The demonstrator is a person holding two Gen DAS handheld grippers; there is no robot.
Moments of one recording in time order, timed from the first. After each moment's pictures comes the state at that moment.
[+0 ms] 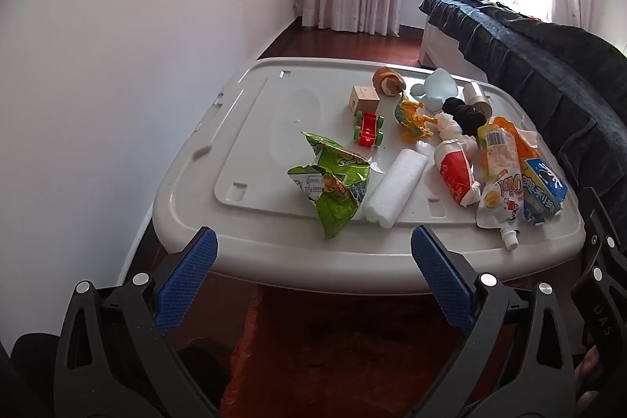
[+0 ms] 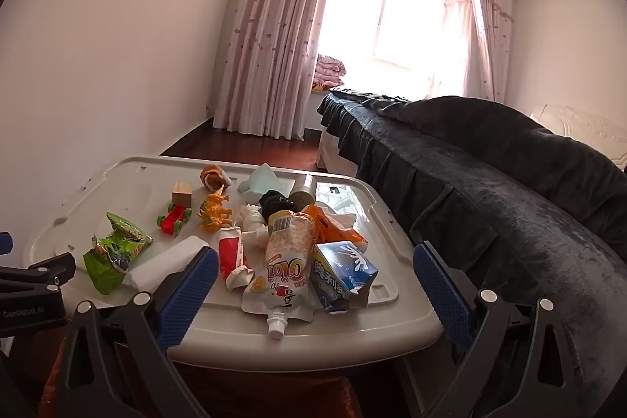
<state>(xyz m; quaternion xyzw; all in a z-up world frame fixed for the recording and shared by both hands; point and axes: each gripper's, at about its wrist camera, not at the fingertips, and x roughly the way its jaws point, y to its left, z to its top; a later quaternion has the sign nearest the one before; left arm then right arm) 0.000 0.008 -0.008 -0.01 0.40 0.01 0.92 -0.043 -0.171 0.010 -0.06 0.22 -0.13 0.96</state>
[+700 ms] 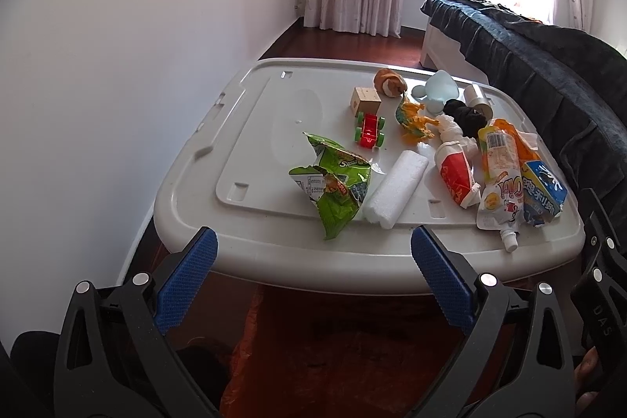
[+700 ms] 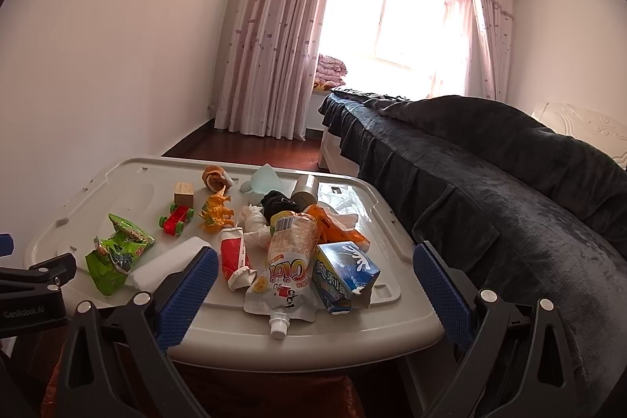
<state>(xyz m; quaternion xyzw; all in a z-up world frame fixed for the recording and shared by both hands) -0.001 0.006 -0.008 -0.01 0.40 0.02 0.92 -0.042 -0.175 0.012 -0.06 0.23 -0.12 0.96</state>
